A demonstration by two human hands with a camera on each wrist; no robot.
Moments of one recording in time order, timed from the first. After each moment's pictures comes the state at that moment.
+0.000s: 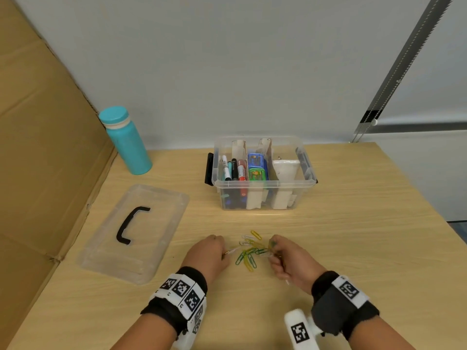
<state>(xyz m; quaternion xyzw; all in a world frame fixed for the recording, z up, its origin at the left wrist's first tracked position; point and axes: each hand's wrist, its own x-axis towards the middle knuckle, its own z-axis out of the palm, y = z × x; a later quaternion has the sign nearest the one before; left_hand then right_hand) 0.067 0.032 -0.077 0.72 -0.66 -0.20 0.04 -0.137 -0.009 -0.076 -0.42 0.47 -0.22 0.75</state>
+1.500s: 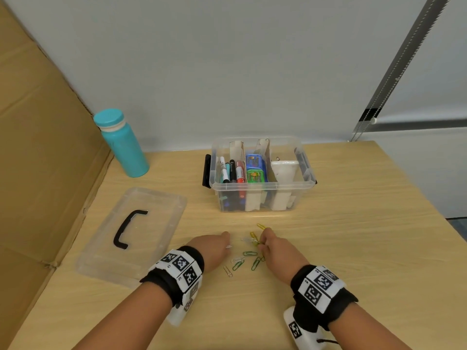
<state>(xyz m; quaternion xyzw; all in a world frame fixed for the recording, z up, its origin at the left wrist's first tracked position) 0.076 -0.002 -0.065 0.63 -0.71 -0.28 -0.15 -0.115 -0.020 -0.078 -0.77 0.54 -0.03 0.33</state>
